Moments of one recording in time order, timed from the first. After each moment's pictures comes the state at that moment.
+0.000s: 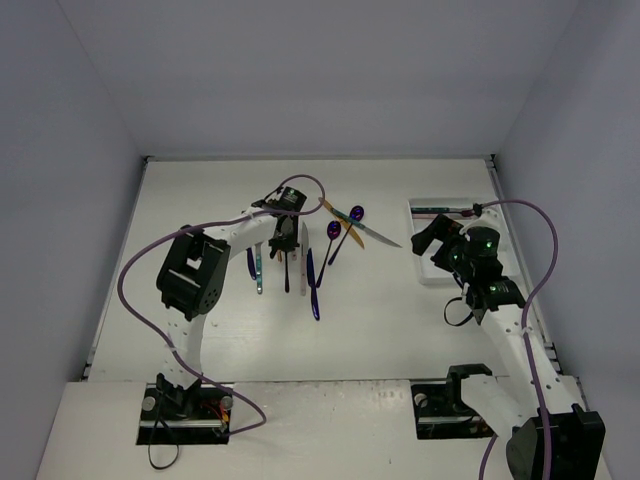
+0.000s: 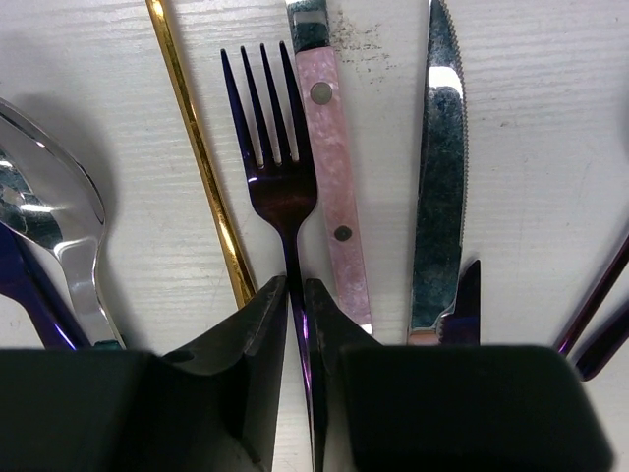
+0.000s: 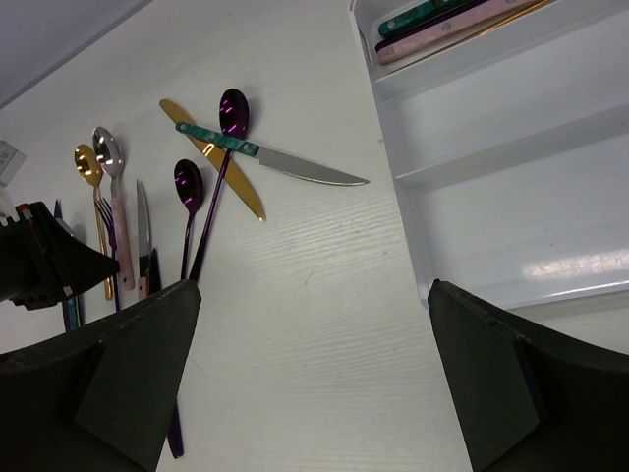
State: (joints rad) left arm -0.52 2.05 1.50 -0.57 -0.18 -0.44; right arm 0.08 0.89 0.63 -0.21 -0.05 0.53
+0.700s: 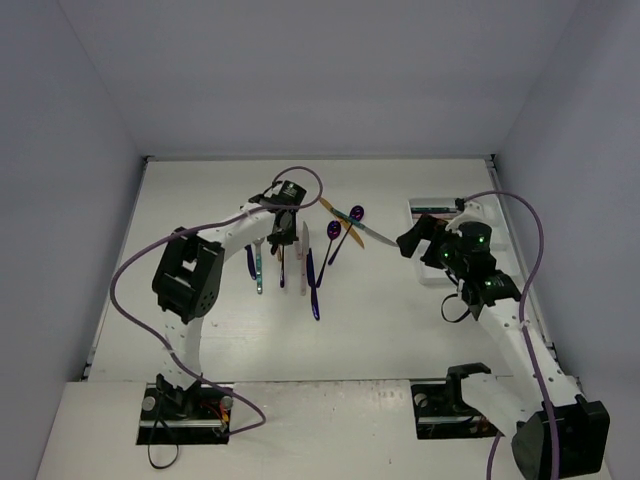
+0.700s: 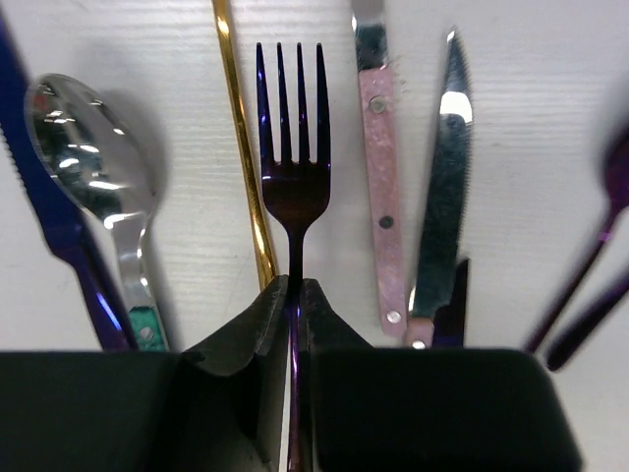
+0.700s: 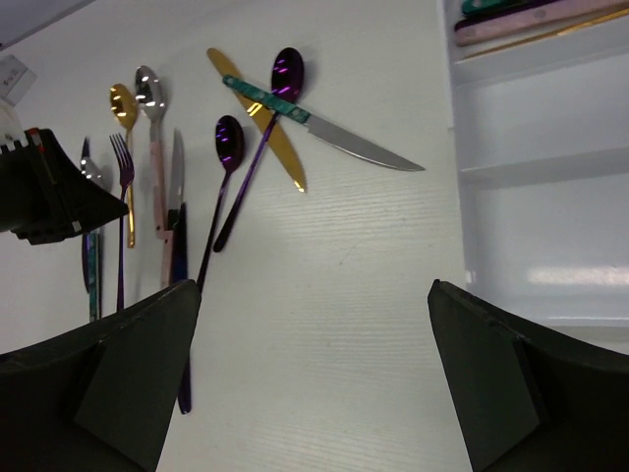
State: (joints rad) left arm -0.52 2.03 1.54 -0.63 -0.23 -0.49; right arm 0.13 0.93 0.66 -0.21 -0.14 0.47
